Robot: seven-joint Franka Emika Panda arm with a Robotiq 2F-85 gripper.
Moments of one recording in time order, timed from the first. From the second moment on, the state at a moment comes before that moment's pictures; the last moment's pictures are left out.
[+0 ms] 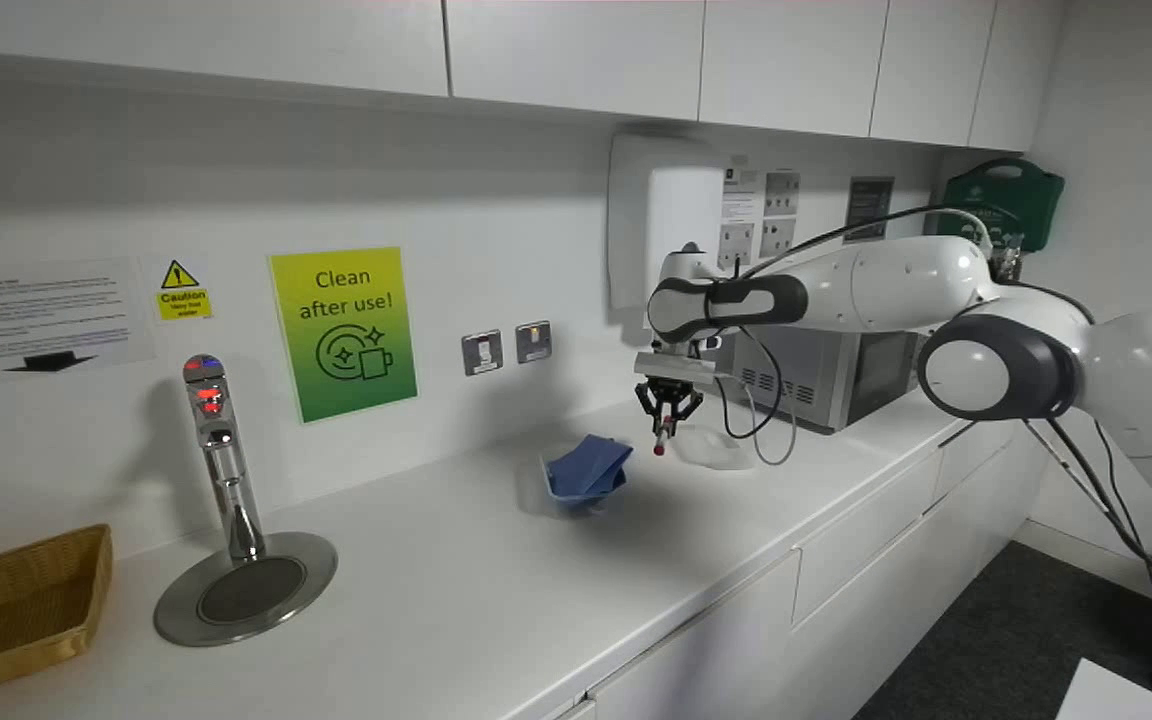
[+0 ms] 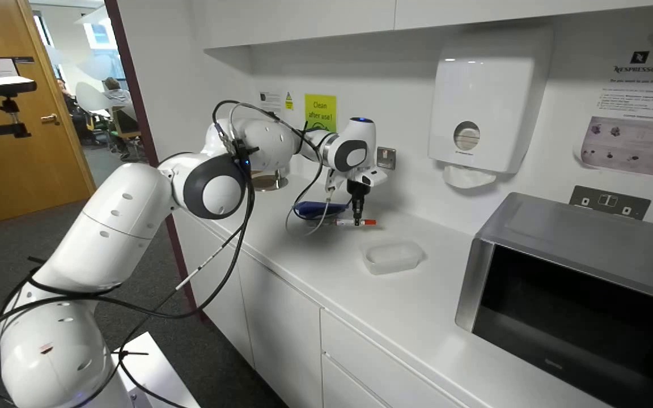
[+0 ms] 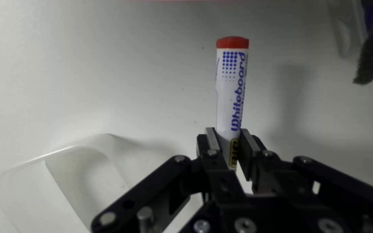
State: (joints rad) arm -0.01 0.76 -0.07 -1.08 0.11 1.90 0.82
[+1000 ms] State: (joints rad) arm -0.10 0.68 -0.19 -1.08 -0.01 1.64 0.56
